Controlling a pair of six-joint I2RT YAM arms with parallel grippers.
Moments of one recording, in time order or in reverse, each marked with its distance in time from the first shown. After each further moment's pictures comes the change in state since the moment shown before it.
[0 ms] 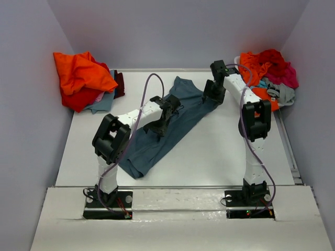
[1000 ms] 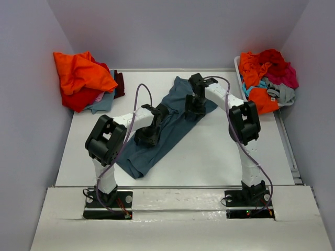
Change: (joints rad) left arm 0.074 -0.072 -0.262 0.061 0.057 -0.025; right arm 0.202 -0.019 -0.130 0.022 -0.116 0.029
